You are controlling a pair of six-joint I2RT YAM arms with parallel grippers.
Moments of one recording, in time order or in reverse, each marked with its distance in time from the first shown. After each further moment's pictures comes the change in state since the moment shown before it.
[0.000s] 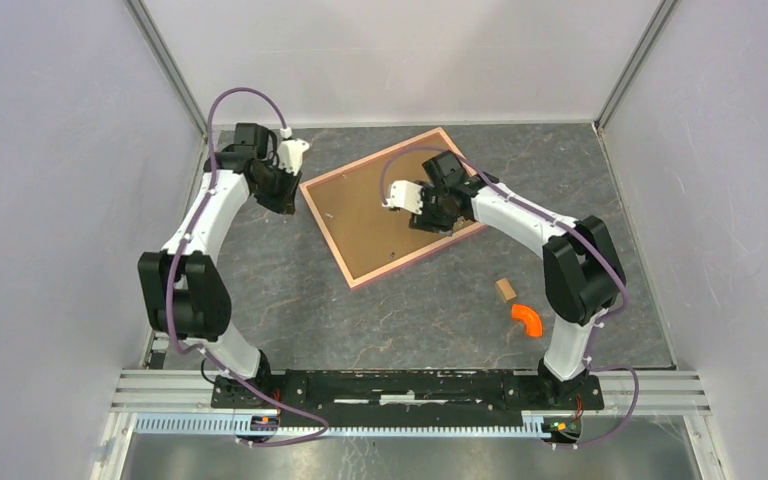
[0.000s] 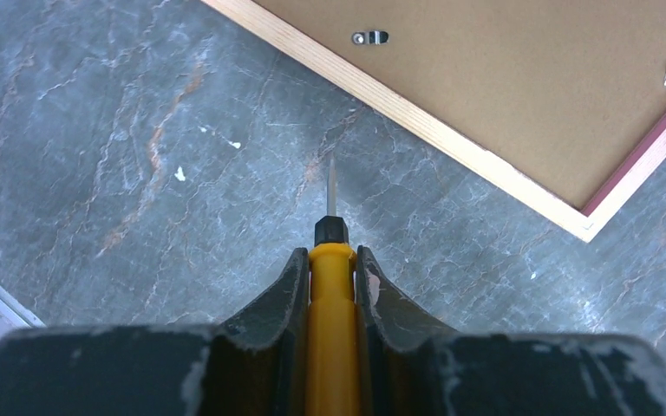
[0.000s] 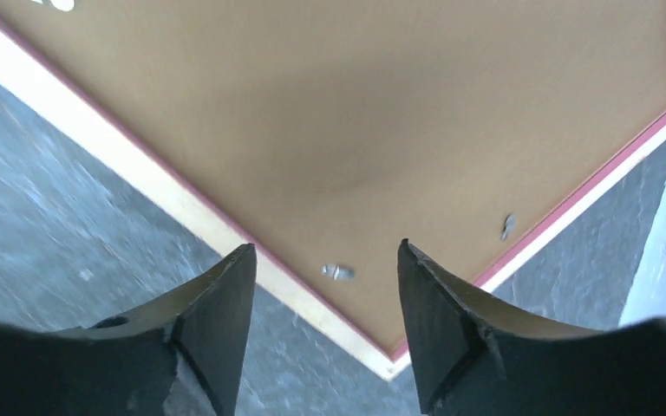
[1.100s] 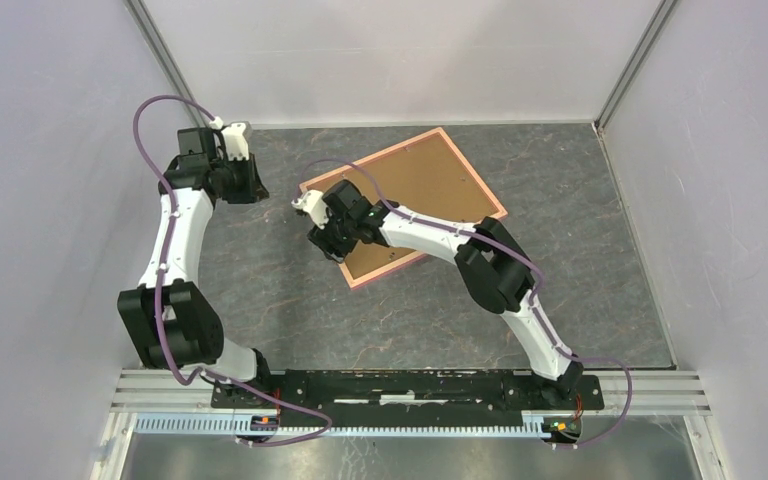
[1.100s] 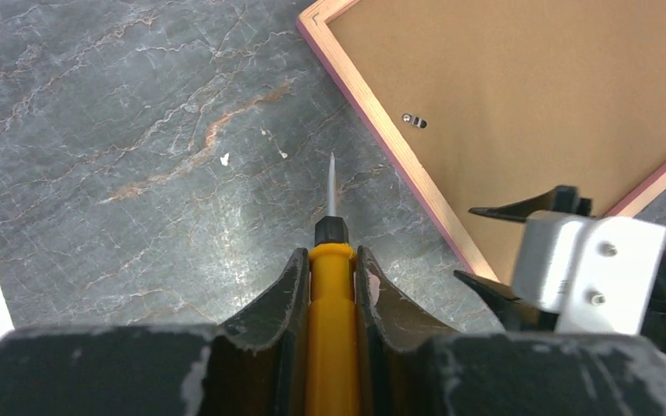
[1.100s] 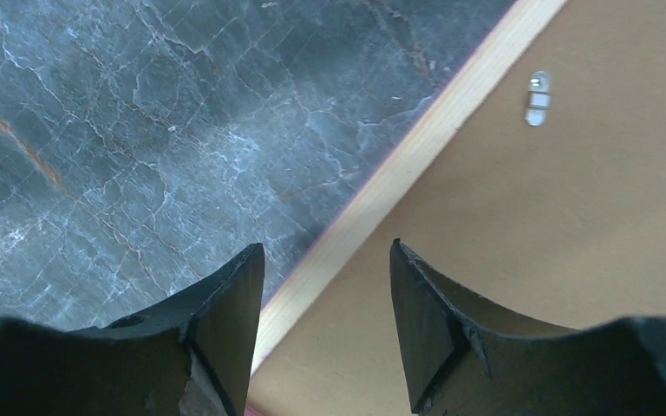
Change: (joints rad) left arm 0.233 -0.175 -0.104 0.179 0.122 -0.322; right arm 0.360 0.417 0.459 0.203 -0.124 0.780
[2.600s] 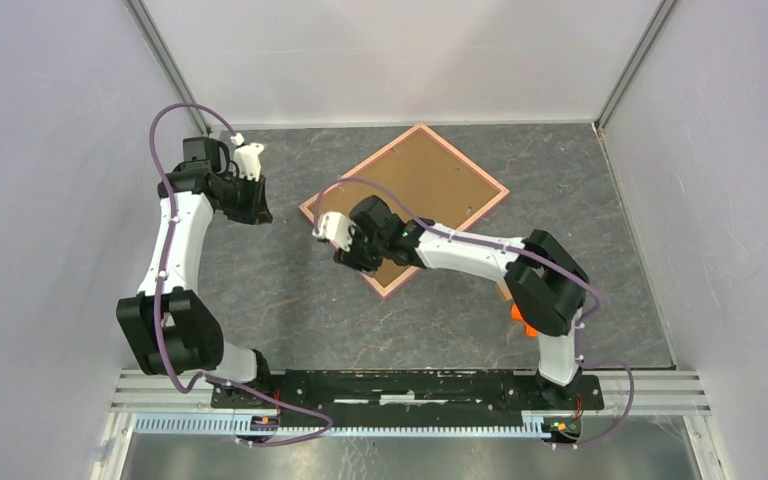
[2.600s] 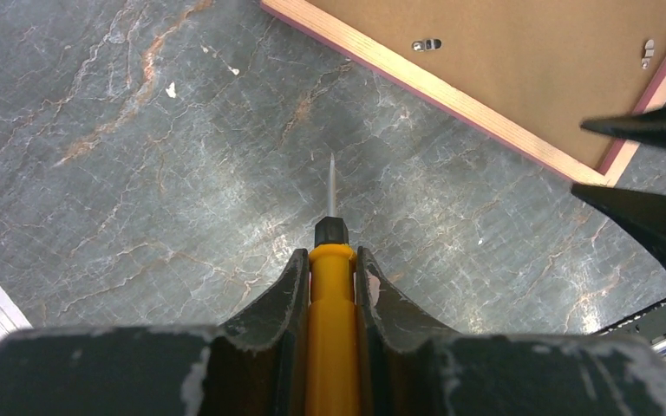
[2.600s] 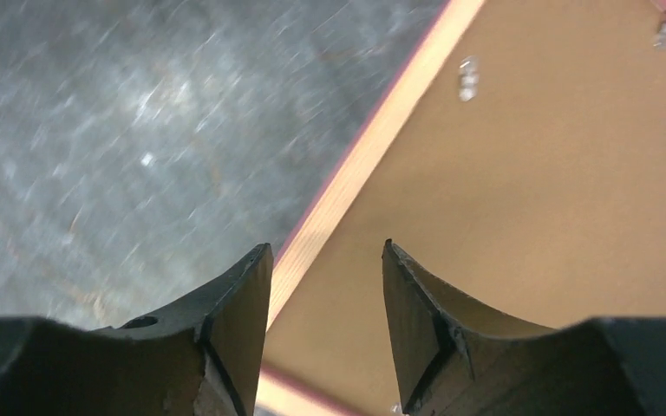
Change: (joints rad) left arm -0.010 -0.038 -0.014 -0.230 0.059 0.249; right arm 0.043 -0.378 -0.485 0.098 0.026 -0.245
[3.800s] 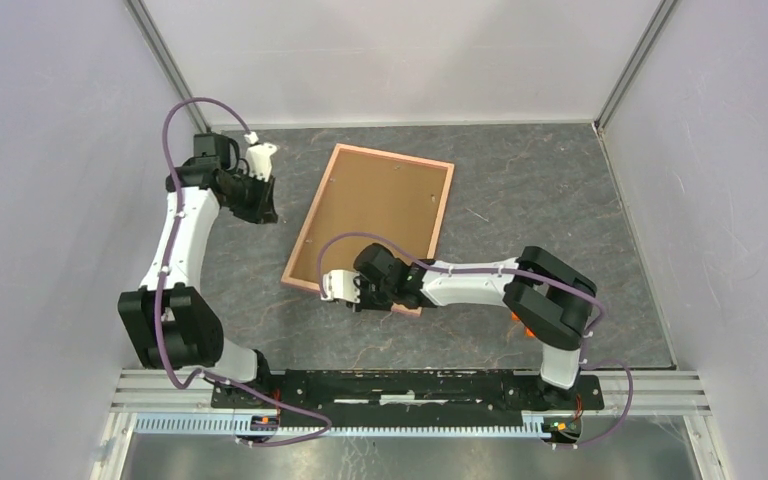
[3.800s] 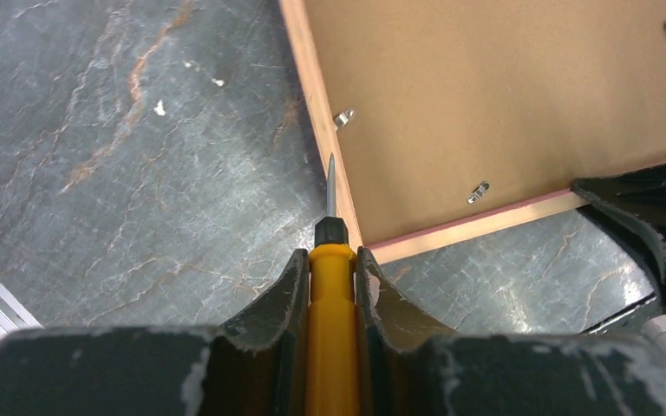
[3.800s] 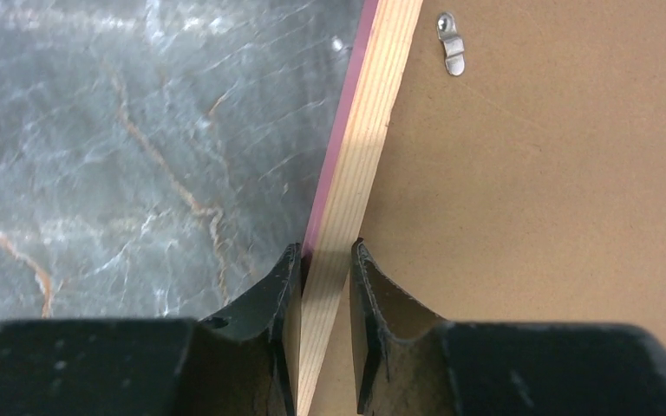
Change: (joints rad) left arm -0.039 0.026 0.037 -0.029 -0.009 0.058; right arm 0.115 -0.016 -0.225 0.128 0.017 -0.110
